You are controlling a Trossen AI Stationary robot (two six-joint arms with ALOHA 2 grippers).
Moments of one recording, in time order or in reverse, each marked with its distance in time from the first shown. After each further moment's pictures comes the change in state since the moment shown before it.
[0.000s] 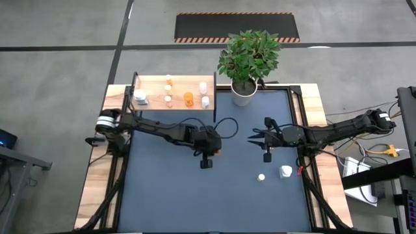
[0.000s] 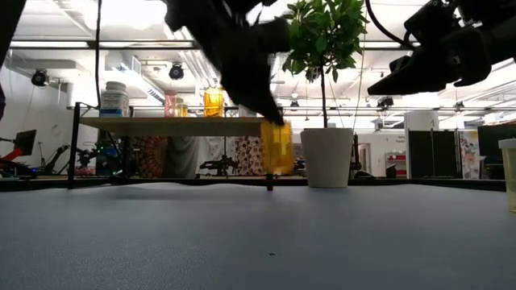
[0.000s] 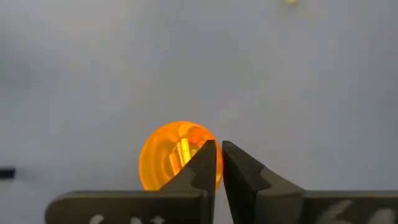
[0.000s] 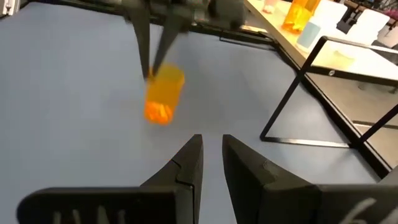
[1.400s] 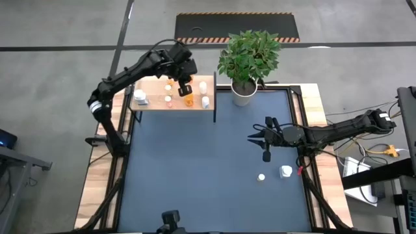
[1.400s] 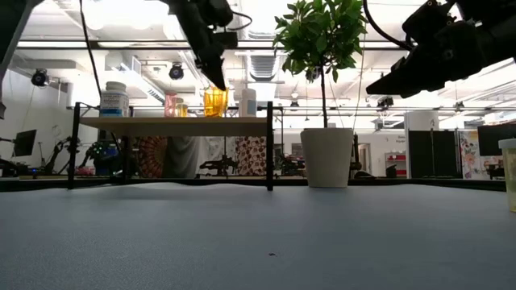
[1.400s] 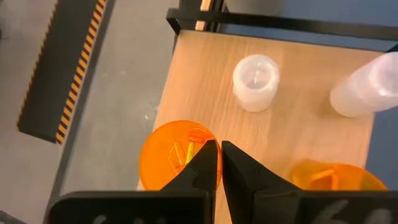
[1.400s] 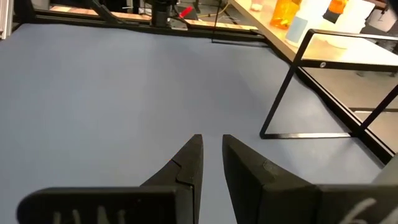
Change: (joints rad) left arm 0.689 -0.069 0.516 -0.662 -0.029 0.489; right arm 0.000 0.002 -0.001 0.019 0.026 0.091
